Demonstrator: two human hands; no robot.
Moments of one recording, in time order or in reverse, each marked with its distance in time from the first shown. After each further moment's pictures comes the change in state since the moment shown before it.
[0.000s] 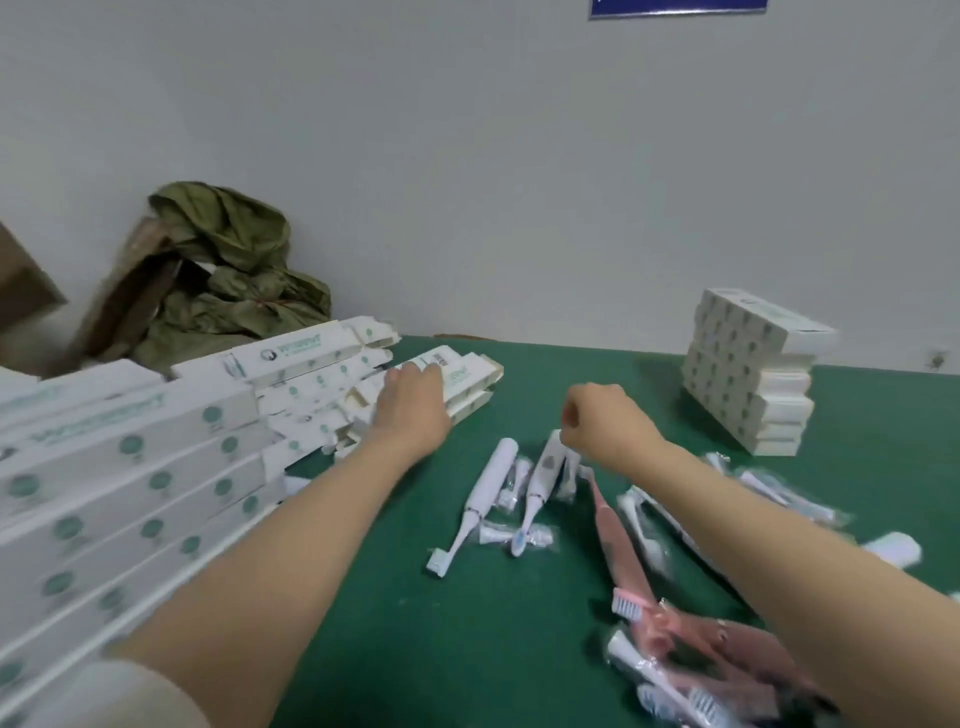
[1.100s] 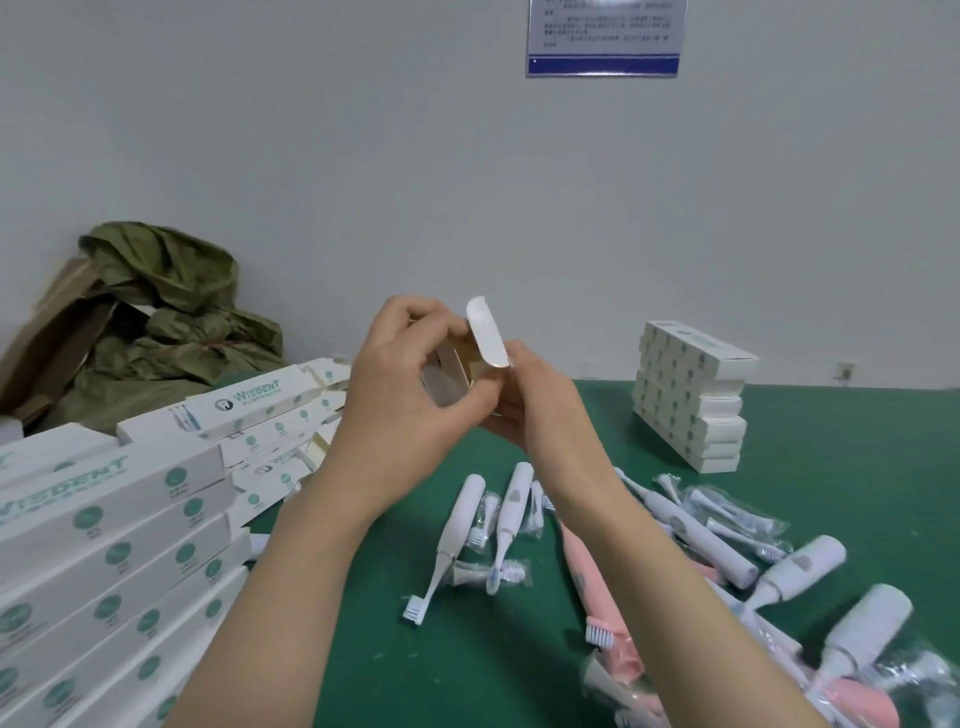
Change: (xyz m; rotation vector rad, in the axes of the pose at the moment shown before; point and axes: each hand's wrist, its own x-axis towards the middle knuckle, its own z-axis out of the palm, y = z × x) left_hand -0.091 0.043 -0.122 -0.826 0.395 0.508; right_hand -0.078 -0.085 -0.046 1.290 0.200 -0.313
